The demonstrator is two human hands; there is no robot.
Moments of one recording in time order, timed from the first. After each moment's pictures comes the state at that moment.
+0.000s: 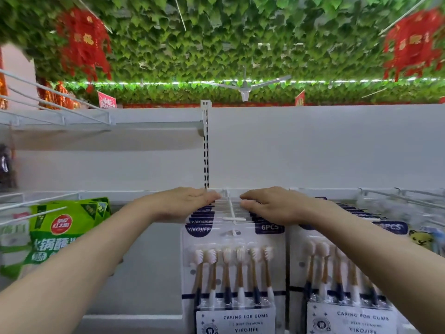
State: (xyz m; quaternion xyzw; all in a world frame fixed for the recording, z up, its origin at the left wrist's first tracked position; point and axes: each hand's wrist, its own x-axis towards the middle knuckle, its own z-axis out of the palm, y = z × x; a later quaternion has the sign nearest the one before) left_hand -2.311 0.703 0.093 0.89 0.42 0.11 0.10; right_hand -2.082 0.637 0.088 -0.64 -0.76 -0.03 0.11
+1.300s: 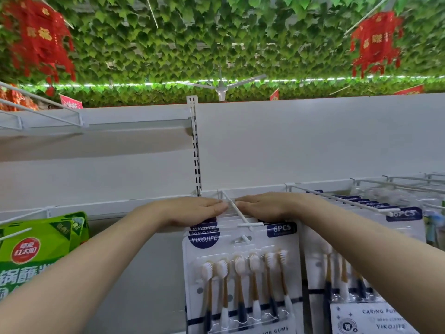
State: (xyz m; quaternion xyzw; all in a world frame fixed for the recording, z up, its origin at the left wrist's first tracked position) left_hand -2.291 0.757 0.081 0.94 0.34 0.05 0.09; right_hand -2.099 0.675 0.081 -0.70 -0.71 0.05 0.07
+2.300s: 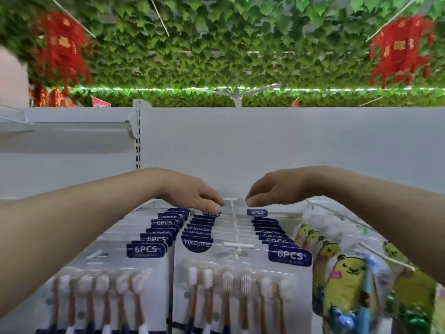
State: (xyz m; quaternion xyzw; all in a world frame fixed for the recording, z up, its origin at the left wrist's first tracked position) left_hand -2.103 0.693 0.138 0.91 0.41 -0.04 0.03; right_hand -1.884 0.629 0.144 -0.64 -0.77 0.00 0.01
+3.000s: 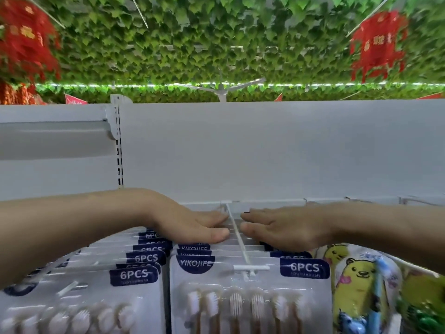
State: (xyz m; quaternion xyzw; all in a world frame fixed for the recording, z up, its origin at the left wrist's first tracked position) left_hand -2.100 0.718 0.110 0.94 0.30 -0.16 0.07; right_hand -1.912 0.594 0.106 -0.65 -0.76 0.09 0.02
